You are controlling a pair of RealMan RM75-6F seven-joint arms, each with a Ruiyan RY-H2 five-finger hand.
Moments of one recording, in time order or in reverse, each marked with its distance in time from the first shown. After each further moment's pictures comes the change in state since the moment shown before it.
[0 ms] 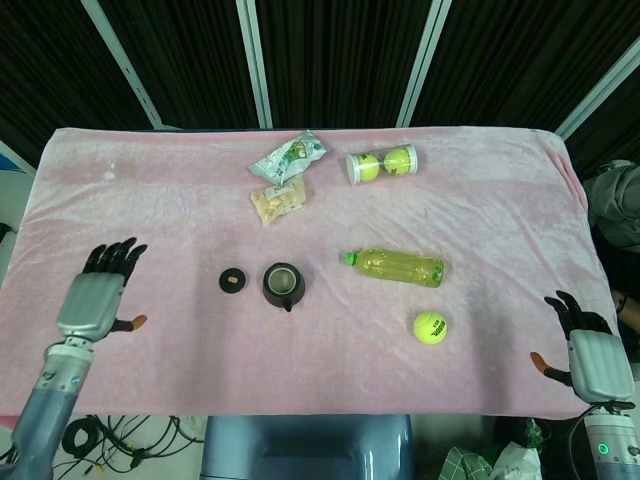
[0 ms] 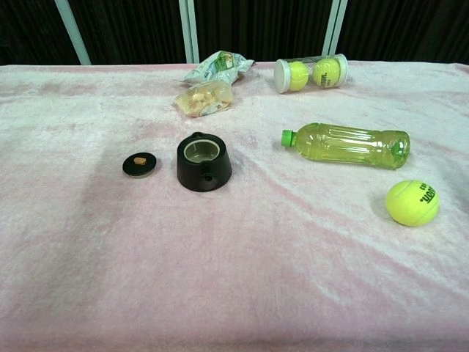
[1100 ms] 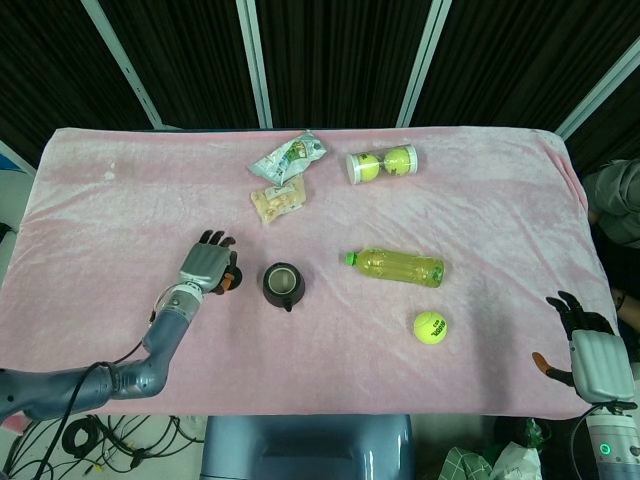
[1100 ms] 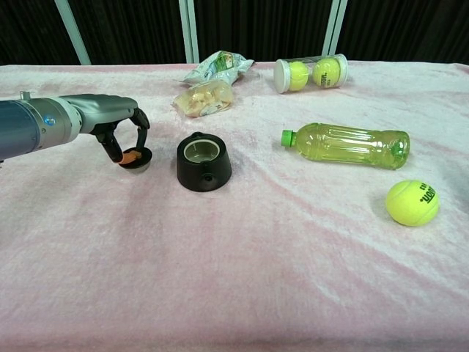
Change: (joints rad) left arm -0.428 -0.511 -0.185 0.675 -0.488 -0.562 0.194; right arm -0.002 0.009 0.000 0.000 0.004 -0.001 0.007
